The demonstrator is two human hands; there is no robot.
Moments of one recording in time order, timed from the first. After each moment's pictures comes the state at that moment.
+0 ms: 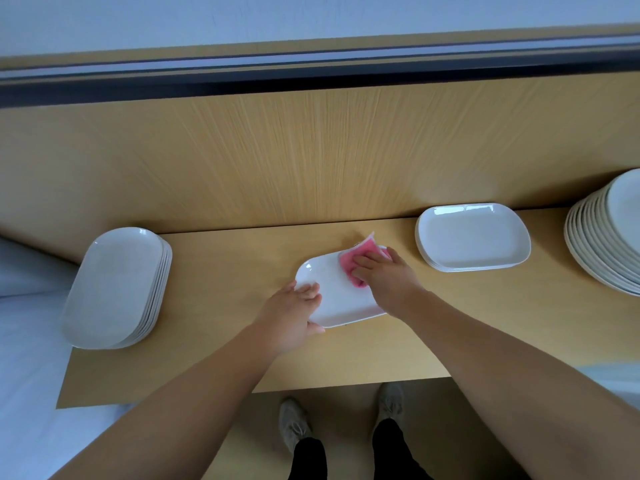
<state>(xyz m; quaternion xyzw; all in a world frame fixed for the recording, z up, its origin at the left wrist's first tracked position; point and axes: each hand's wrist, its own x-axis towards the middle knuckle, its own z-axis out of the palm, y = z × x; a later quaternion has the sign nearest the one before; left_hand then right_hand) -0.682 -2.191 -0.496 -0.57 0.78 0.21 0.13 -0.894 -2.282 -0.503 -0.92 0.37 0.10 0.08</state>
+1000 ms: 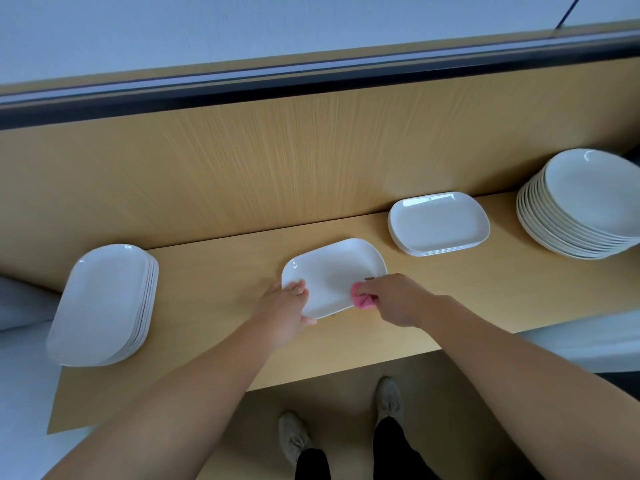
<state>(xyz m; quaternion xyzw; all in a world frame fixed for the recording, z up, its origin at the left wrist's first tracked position) -0.690 -2.188 -0.490 -0.57 0.78 0.18 0.20 -0.926 -2.233 -0.467 -0.80 0.49 0.12 0.32</state>
